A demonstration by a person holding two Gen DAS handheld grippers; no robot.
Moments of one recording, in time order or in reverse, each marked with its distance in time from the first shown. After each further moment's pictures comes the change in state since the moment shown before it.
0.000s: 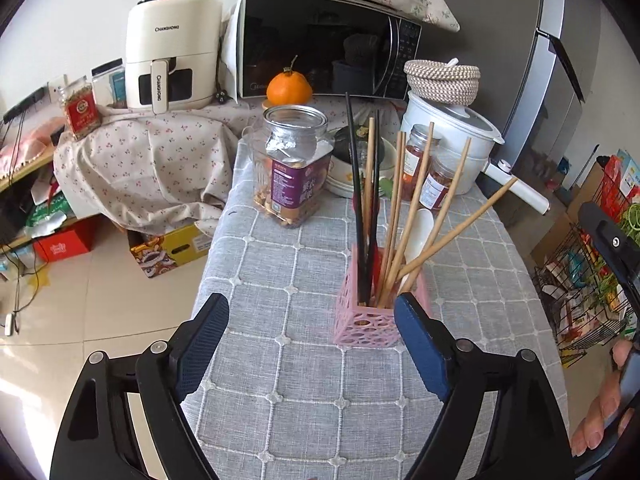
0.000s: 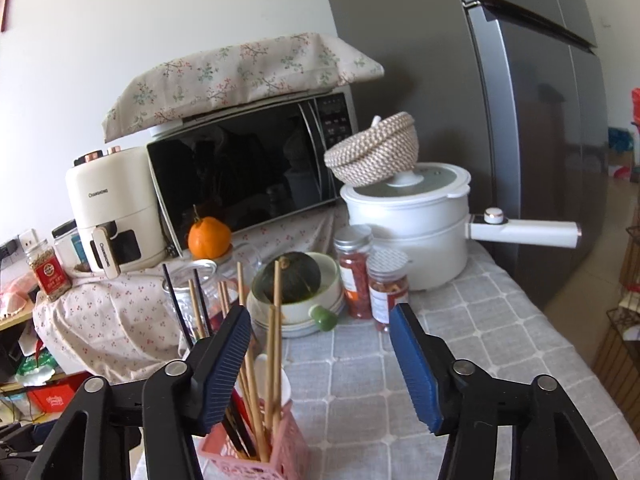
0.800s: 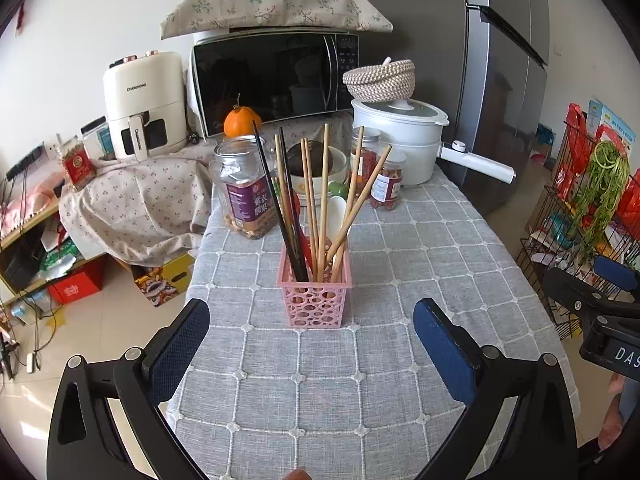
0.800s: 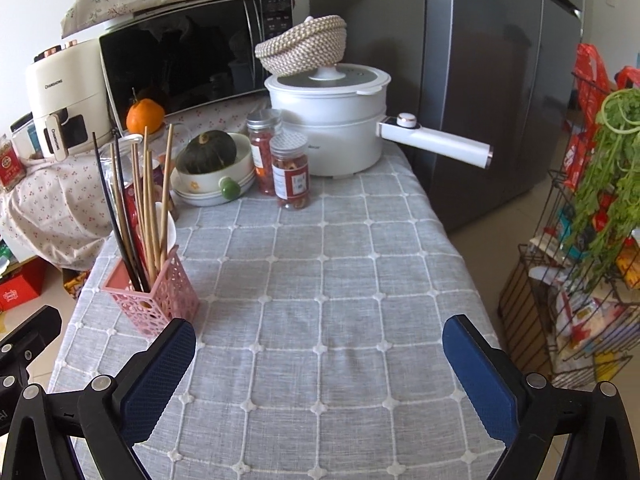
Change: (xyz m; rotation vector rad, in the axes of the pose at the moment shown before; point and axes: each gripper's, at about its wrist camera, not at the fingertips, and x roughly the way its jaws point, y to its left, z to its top) left arm -0.051 -0.079 -0.039 0.149 -0.082 0.028; right arm -0.043 -0.063 -0.021 -0.123 0.300 -0.146
